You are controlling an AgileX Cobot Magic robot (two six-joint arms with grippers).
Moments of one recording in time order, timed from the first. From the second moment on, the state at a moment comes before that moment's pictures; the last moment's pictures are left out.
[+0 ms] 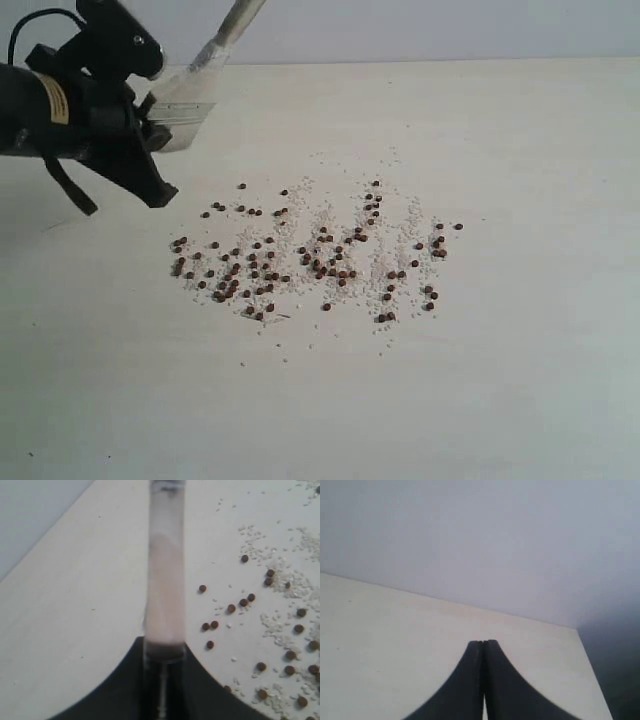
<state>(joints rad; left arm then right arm) -0.47 1.57 -0.81 0.37 0.08 0.14 0.49 1.24 -1.06 -1.10 0.76 0.84</state>
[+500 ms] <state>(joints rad) -0.43 1.46 -0.47 0.63 -0.57 -0.28 0.49 1.24 -0.82 -1.67 0.58 1.54</state>
